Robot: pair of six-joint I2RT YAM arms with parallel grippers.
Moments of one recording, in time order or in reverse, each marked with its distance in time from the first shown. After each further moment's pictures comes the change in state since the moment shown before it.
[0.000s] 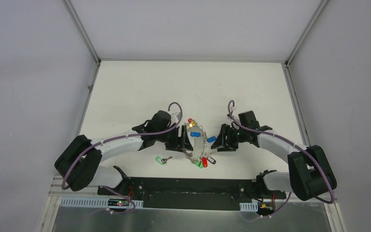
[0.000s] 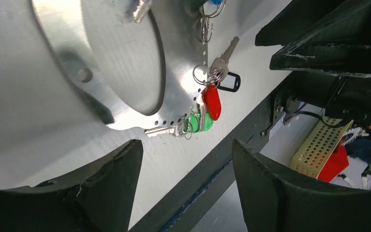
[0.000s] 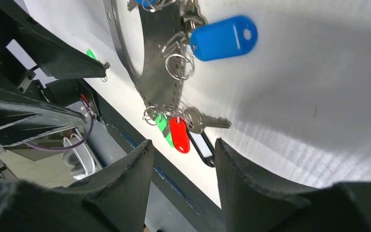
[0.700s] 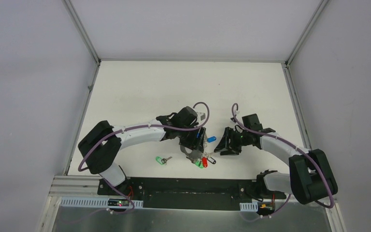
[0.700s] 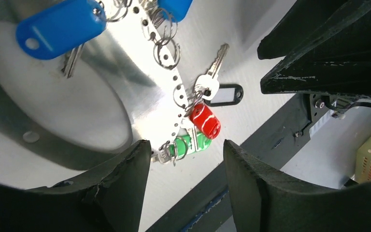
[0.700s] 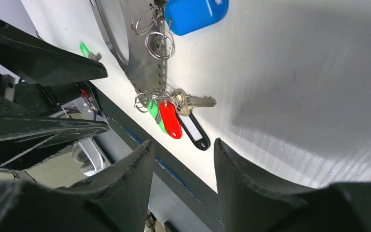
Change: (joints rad) left arm -0.197 0.323 0.403 -0.270 -0.128 0.215; right arm -0.074 -0.055 -0.060 -0.059 -0.046 -0.009
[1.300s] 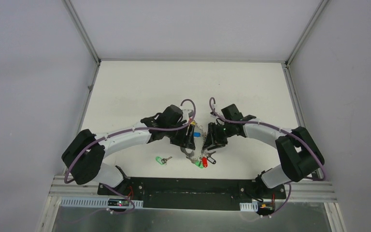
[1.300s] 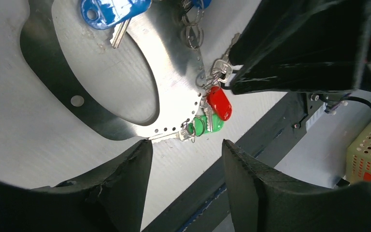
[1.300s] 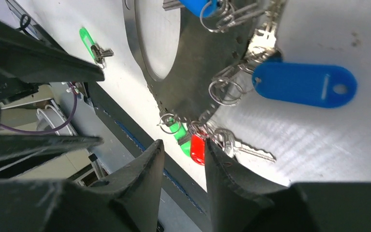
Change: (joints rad) left arm 0.097 -0.174 -0.149 0.011 0.033 0.018; right arm 0.214 0.229 0.242 -0.025 0.053 -0.057
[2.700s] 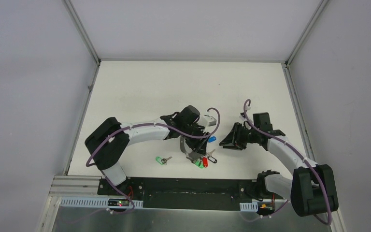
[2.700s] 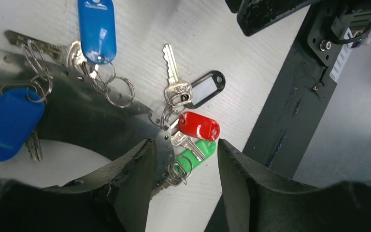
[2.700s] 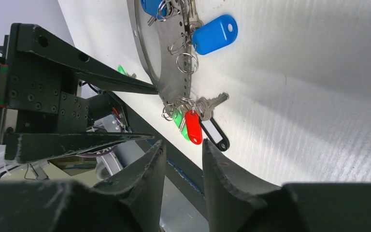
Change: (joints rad) left arm -0.080 0.215 0.136 0.109 0.175 0.351; right arm -0.333 -0.351 -0.233 -0.007 -0.101 0.085
